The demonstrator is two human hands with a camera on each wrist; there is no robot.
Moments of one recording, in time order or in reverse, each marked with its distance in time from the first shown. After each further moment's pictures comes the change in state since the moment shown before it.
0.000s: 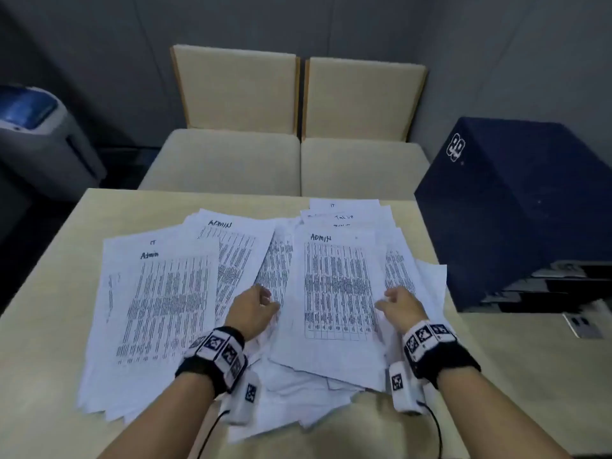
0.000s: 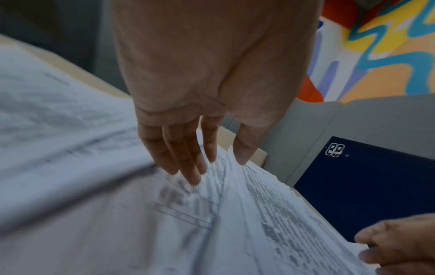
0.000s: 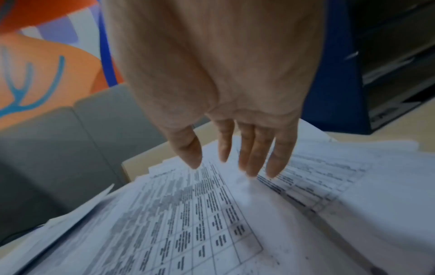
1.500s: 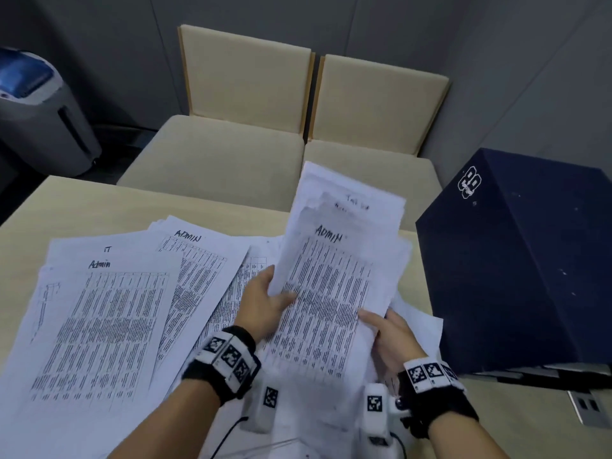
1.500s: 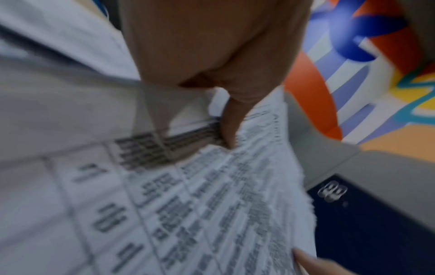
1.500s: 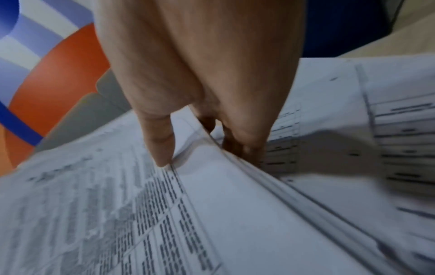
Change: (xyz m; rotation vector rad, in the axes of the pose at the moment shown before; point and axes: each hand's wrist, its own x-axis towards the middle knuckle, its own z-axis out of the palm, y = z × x) left_hand 0.067 0.097 0.039 -0.612 0.119 0.018; right_hand 0.064 -0.008 -0.028 0.973 -0.304 0.008
